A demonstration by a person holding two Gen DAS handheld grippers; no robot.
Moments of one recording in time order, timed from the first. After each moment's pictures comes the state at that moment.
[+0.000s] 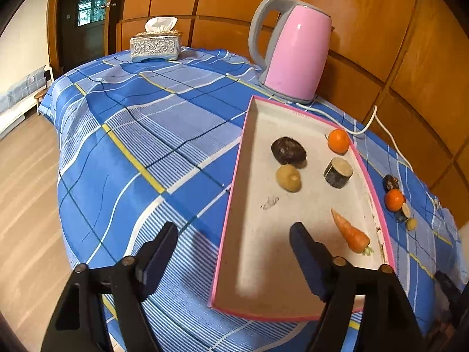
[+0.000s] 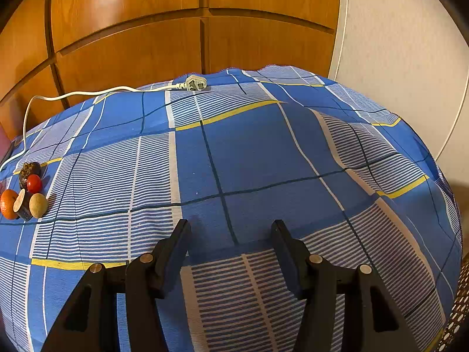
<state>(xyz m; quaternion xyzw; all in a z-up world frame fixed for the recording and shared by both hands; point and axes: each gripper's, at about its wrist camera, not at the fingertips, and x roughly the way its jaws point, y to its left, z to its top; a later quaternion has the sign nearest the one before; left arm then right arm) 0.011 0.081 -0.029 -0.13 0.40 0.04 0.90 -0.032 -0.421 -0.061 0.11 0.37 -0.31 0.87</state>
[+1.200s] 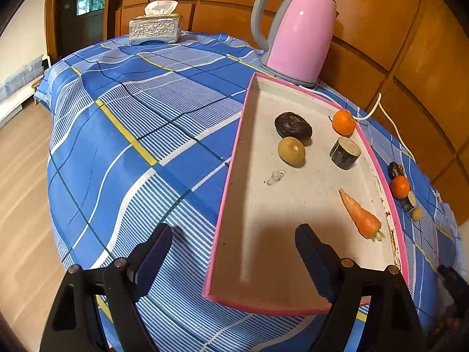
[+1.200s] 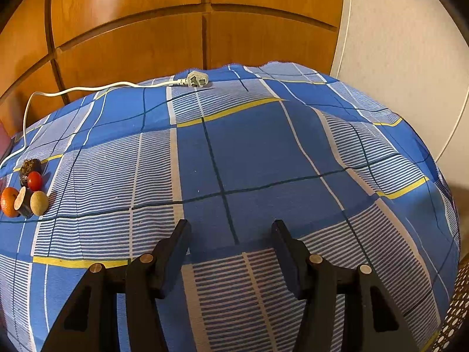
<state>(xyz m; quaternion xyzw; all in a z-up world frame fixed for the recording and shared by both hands) 0.012 0.079 -0.052 -0.15 0.43 0.04 0.89 -0.031 -0.424 -0.057 0.12 0.39 -0.30 0.86</state>
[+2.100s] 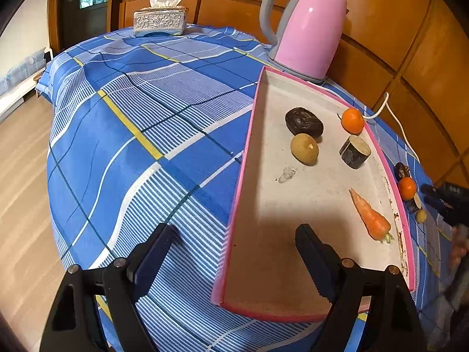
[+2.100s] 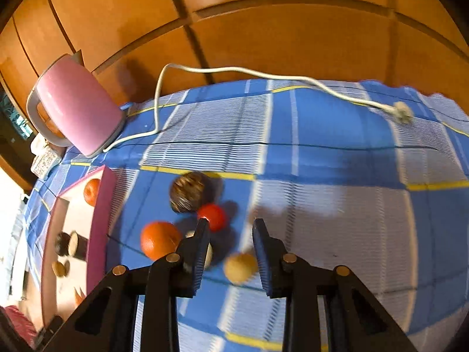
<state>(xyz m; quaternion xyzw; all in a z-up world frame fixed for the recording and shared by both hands) 0.017 0.085 -0.061 -0.15 0.44 0.04 0.88 0.115 -0.313 -0.023 0.14 0.44 -0.01 0.89</state>
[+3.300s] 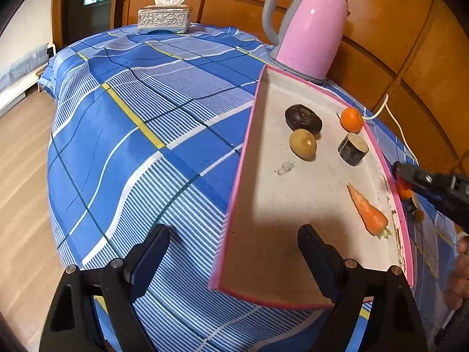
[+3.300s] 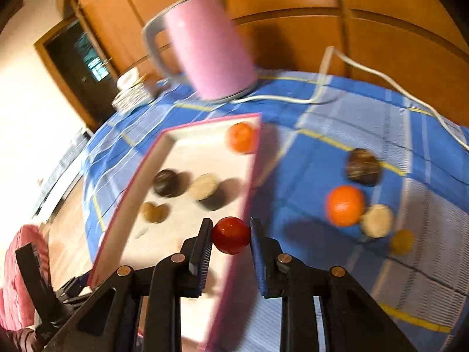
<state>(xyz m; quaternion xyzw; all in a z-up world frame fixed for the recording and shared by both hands) 0.008 0.082 -0.062 -0.17 0.44 0.05 0.88 0.078 -0.174 -0.010 0.06 0.44 0.21 0.87</state>
